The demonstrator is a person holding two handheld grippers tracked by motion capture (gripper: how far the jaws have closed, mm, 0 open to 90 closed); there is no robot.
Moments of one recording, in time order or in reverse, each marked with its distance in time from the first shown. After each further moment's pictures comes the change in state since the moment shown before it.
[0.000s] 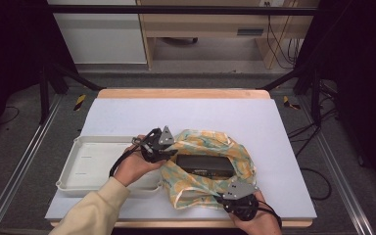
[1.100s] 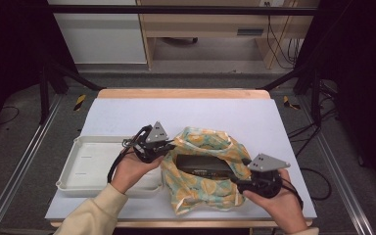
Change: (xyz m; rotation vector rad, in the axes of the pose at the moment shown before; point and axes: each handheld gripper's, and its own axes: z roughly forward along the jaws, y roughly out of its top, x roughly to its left) left arm -0.009 0.007 -0.039 -0.194 -0.017 -0.101; right arm -0.057 0.034 -0.054 -0.105 -0.175 0.114
